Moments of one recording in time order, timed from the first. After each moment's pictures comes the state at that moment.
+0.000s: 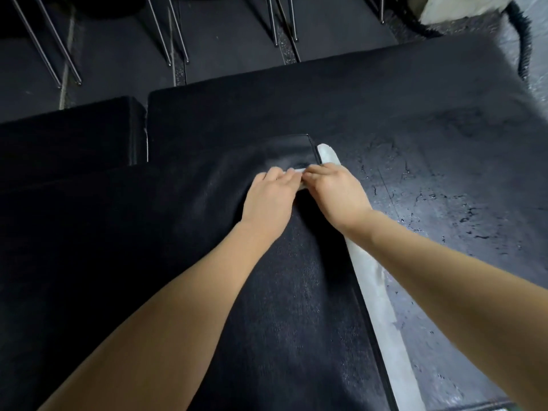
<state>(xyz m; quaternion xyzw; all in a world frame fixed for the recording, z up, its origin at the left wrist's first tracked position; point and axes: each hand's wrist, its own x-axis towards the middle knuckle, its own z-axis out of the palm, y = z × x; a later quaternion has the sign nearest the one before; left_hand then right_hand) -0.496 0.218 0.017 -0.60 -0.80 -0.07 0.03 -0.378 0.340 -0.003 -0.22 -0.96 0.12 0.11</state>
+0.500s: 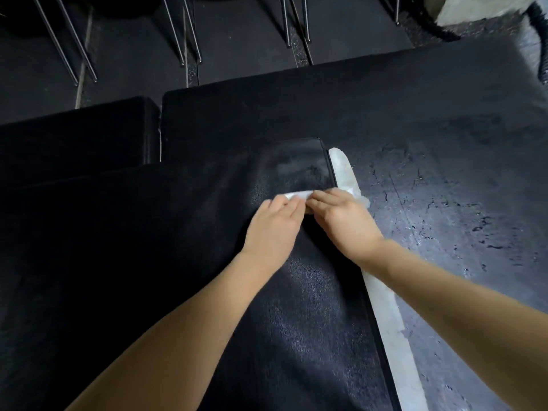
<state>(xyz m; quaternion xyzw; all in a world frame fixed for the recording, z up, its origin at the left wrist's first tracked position) -0.481 0.178 0.009 -0.63 -0.77 -0.09 0.05 -0.358 0.311 -0.007 -0.14 -0.97 0.15 0.16</state>
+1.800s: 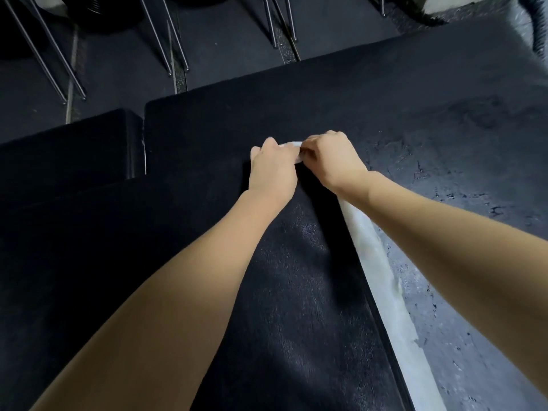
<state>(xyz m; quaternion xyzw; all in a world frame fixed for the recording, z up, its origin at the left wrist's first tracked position) -0.527 0.276 0.029 -0.50 -0.86 -0.12 -0.05 -0.434 0.388 0.006 -0.29 -0.93 0.21 0.09</state>
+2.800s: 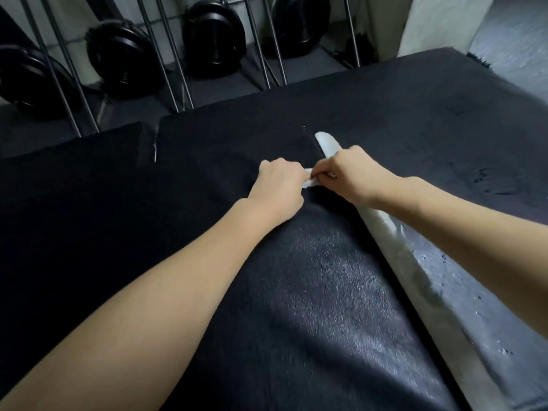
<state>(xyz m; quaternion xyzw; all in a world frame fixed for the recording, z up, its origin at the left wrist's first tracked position) -0.465 0.198 0.037 -0.62 -0.78 -0.01 -0.01 -0.339 0.310 0.027 -0.23 -0.95 0.17 0.11</state>
